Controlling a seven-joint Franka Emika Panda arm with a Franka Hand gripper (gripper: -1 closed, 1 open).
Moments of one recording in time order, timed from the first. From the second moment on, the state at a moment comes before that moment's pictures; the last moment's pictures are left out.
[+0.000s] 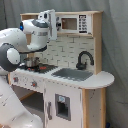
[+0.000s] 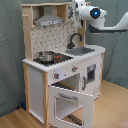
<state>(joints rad) -1.04 -0.50 1.17 -1.74 -0.92 2.74 0.44</state>
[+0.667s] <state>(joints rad) -0.90 -0.57 1.08 -1.72 -0.92 2.63 0.45</state>
